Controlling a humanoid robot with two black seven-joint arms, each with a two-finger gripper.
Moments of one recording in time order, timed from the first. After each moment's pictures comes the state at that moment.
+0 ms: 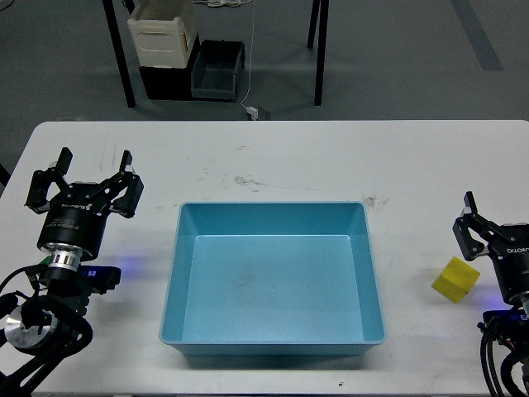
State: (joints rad) left arm -0.07 0.44 -0.94 -1.55 -0.60 -0.47 -0.49; right arm -0.18 -0.20 1.35 1.56 0.26 0.30 0.20
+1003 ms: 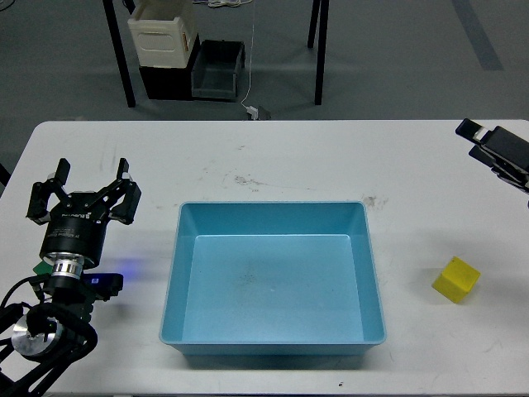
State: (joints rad) left arm -0.06 0.38 -0.95 -1.49 -0.61 -0.49 -0.49; right arm 0.29 -0.88 1.12 1.53 -1.53 0.41 0.41
